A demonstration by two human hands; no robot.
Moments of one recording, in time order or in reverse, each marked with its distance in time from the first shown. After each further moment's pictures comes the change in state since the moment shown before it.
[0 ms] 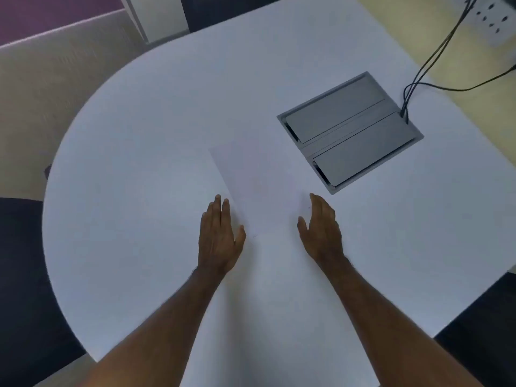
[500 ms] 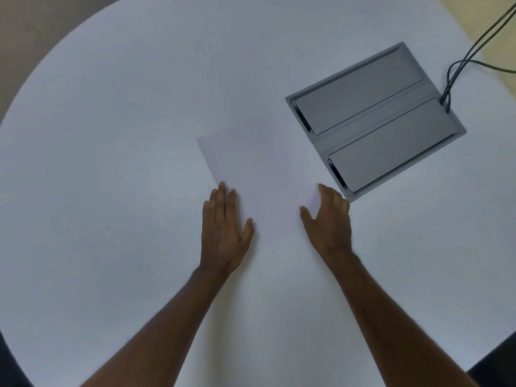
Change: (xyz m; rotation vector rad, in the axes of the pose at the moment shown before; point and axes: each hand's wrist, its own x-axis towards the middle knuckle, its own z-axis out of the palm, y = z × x) left_hand 0.071 -0.009 0.066 -0.036 0.030 0.025; right_hand 0.085 0.014 0.040 -0.003 -0.004 0.120
